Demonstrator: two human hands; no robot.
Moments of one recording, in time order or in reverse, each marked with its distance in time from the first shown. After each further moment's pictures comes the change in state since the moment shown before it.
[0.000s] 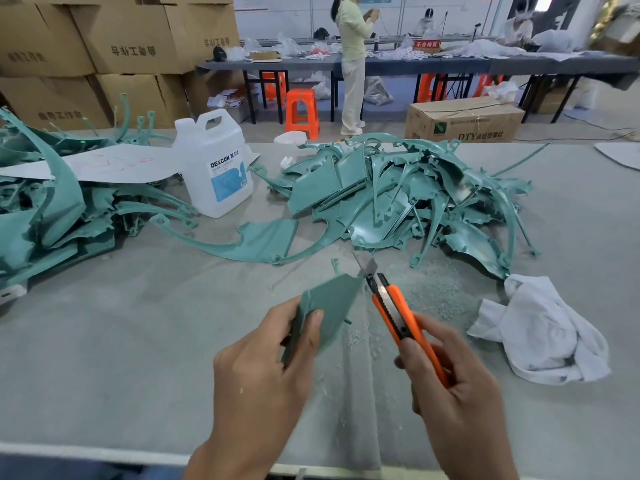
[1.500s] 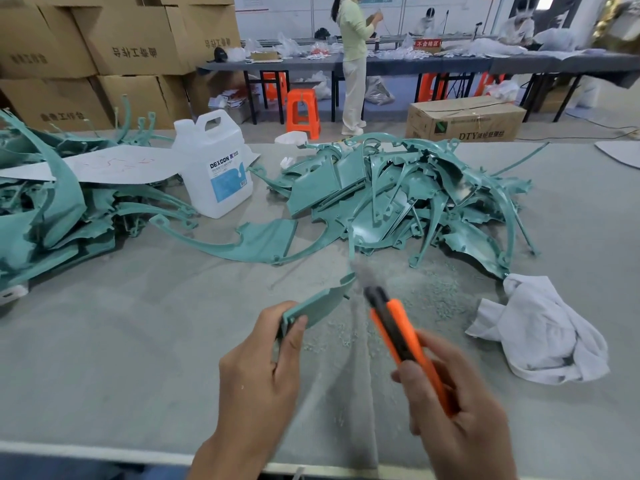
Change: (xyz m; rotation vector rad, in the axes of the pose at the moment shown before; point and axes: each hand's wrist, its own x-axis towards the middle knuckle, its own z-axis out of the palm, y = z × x) left_hand -0.011 -0.028 0.011 -0.035 -0.053 -0.023; right_hand -0.011 0.026 -0.007 -0.093 0.012 0.000
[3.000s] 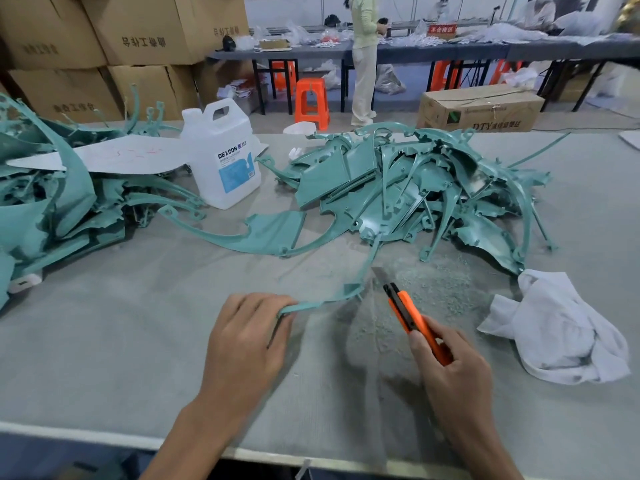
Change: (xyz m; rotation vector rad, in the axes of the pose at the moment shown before) left_hand 0.025 -0.064 -0.004 0.381 -0.049 0.413; right_hand 0.044 0.078 0.024 -0.111 0.046 0.063
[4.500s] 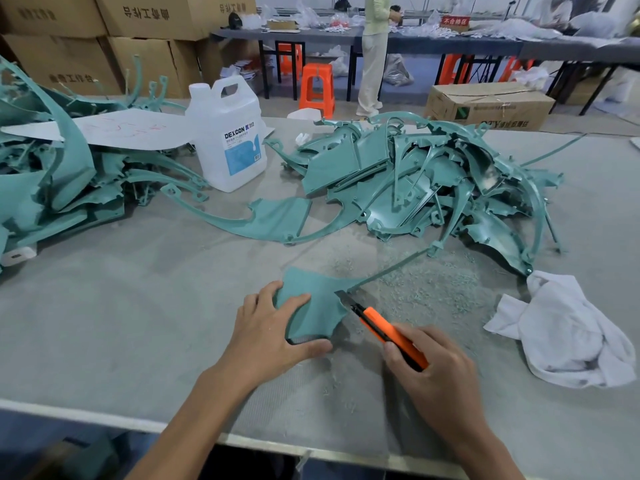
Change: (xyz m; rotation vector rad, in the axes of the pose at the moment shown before) left_hand -0.019 -0.031 0.052 -0.005 -0.657 -0.402; right_hand -0.004 -0.004 0.009 -0.340 -0.164 -0.259
